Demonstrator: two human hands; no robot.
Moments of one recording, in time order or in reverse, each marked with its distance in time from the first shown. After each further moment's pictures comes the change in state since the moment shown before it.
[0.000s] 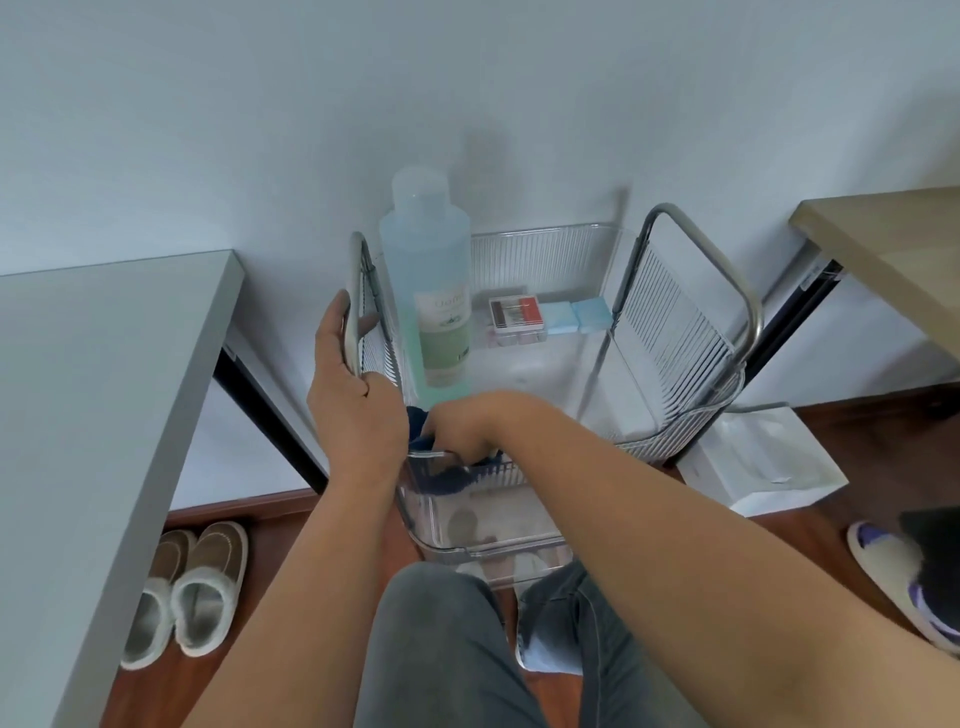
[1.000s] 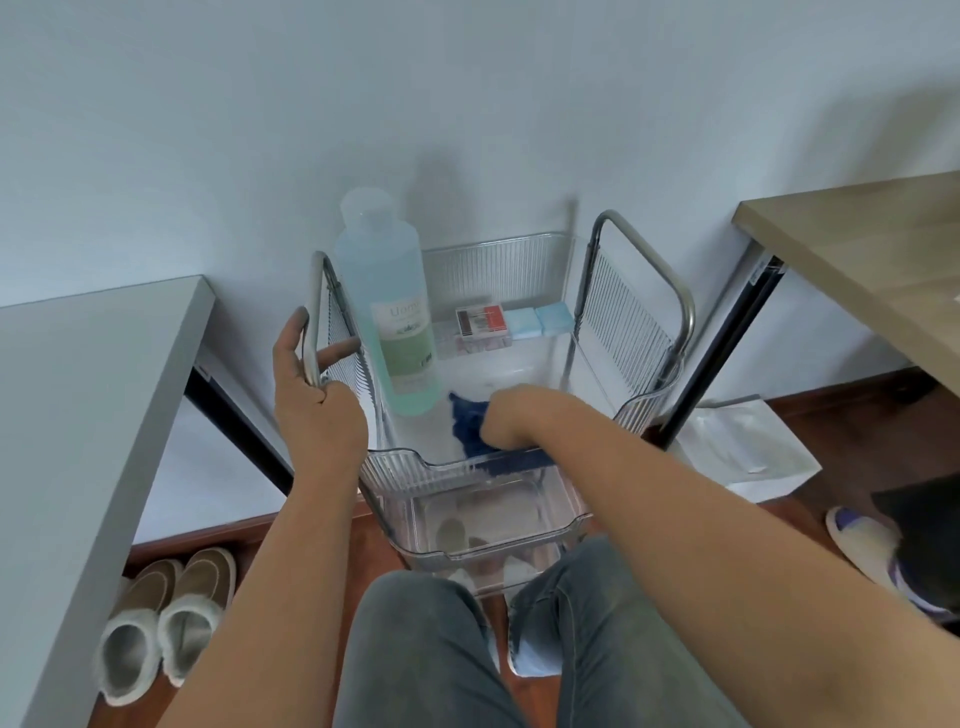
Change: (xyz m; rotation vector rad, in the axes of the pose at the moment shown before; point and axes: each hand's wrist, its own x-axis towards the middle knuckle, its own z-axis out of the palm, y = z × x) left_hand -0.002 -0.001 0.002 -0.020 -0.006 -0.113; right_hand -0.052 0.058 0.012 0.071 0.114 0.362
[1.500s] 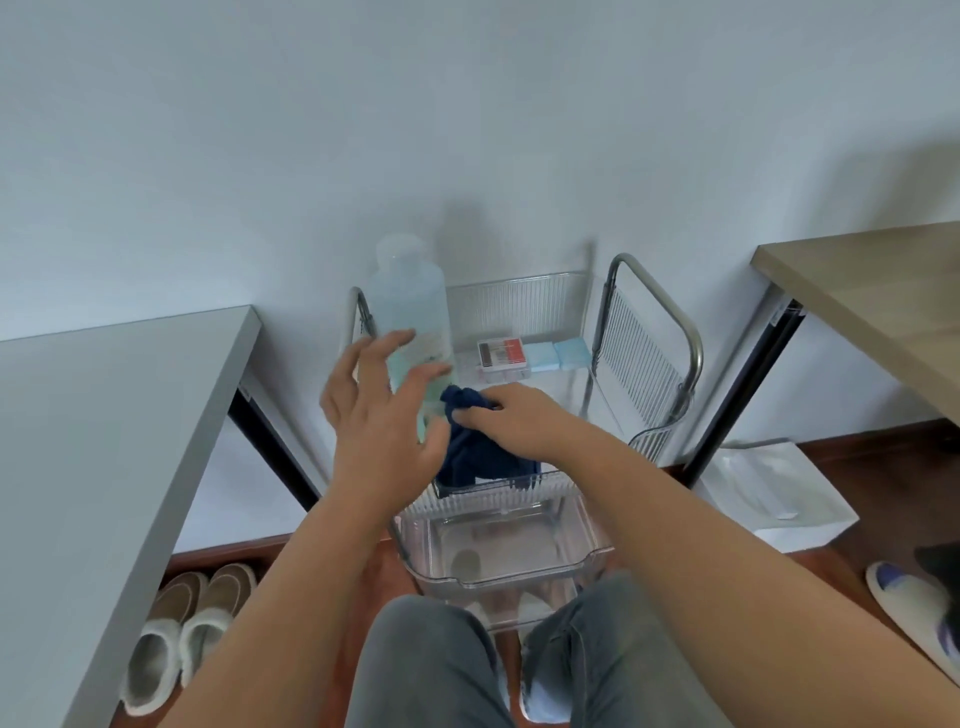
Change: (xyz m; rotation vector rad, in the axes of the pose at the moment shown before) left_hand -0.023 0.036 -0.004 0.695 -0.156 0.737; right_hand -0.011 0.003 -0.006 0.766 0.324 -0.246
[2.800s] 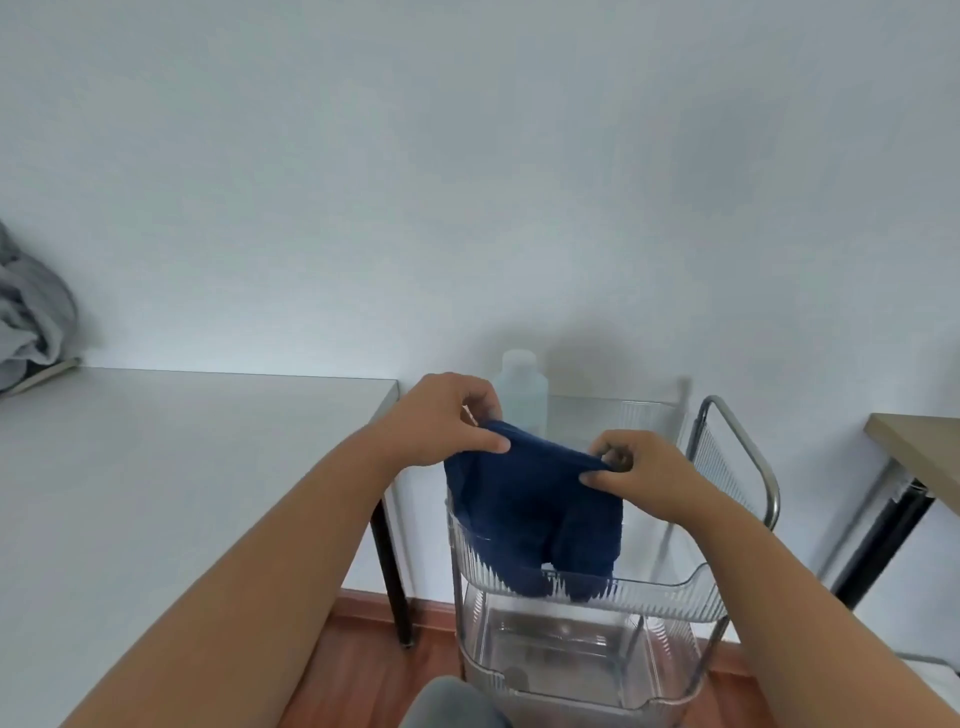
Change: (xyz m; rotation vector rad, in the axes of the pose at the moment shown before) left_hand 0.073 0.002 -0.113 -0.374 -0.460 -0.214; right_hand -0.021 -0.016 -0.076 -0.132 0.120 -0.376
